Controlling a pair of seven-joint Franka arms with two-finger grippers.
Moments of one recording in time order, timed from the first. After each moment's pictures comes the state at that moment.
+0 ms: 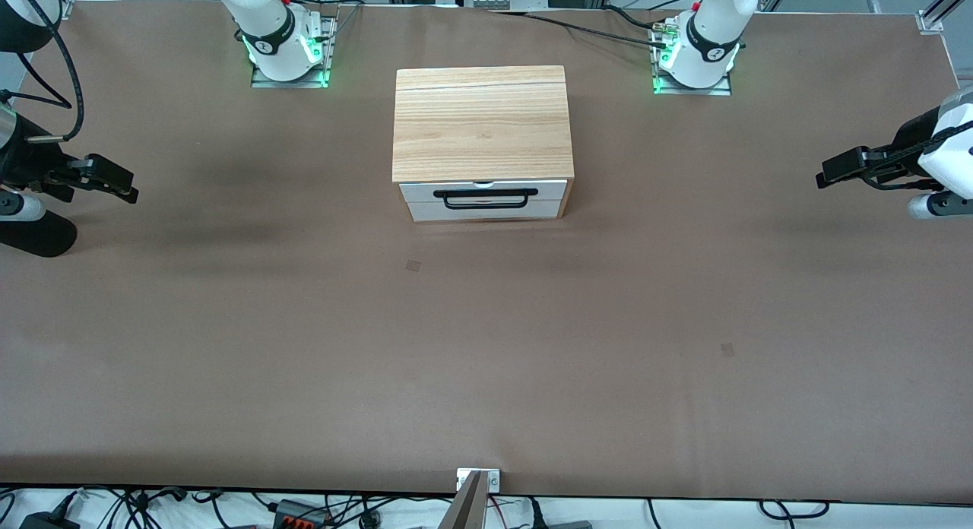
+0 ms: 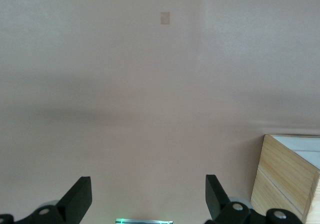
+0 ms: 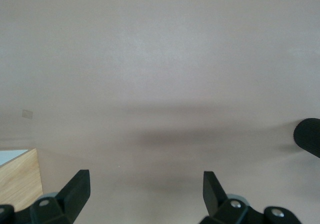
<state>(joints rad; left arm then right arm) 0.06 0.06 -0.01 -1.61 -0.06 1.52 -0.07 0.00 0.07 -0.03 -1.62 -0.01 1.68 -0.01</state>
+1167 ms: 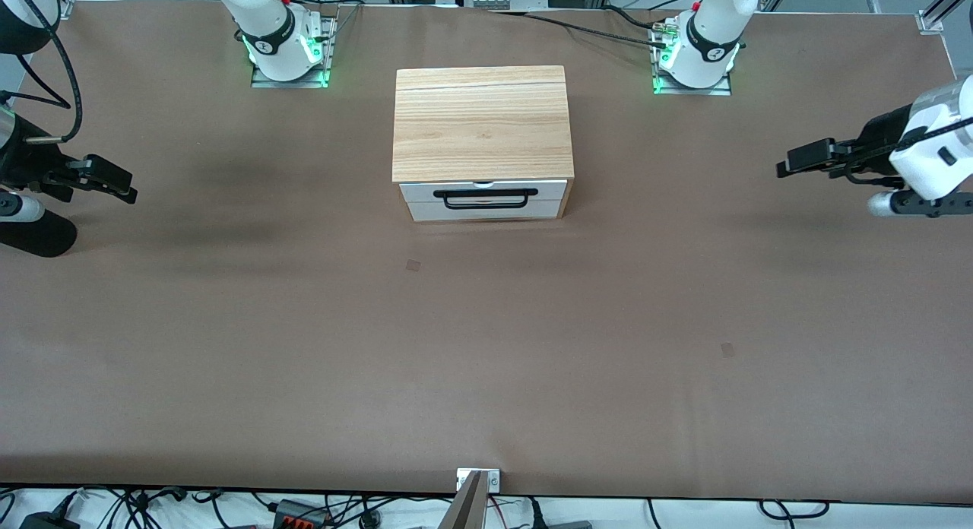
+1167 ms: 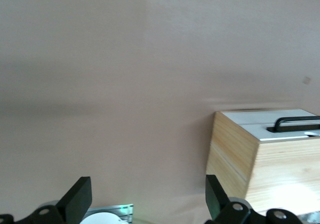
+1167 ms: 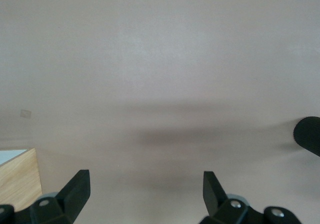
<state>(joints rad) 0.05 0.09 -0.03 -1.61 -0.28 1.46 -0.06 0.00 0.07 -0.03 -1.62 -0.01 1.68 -0.01</state>
